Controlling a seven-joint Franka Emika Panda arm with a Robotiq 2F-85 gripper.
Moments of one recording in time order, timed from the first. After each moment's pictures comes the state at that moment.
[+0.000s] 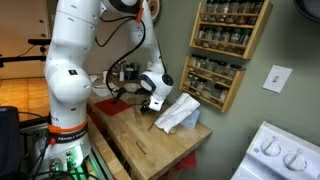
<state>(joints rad) -0.02 0.20 0.01 -2.55 1.23 2.61 0.43</state>
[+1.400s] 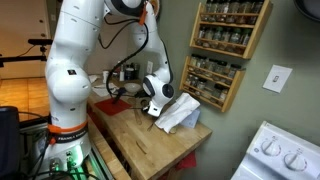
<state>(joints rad) -0.04 0.24 -0.04 -2.53 1.47 2.43 0.16</state>
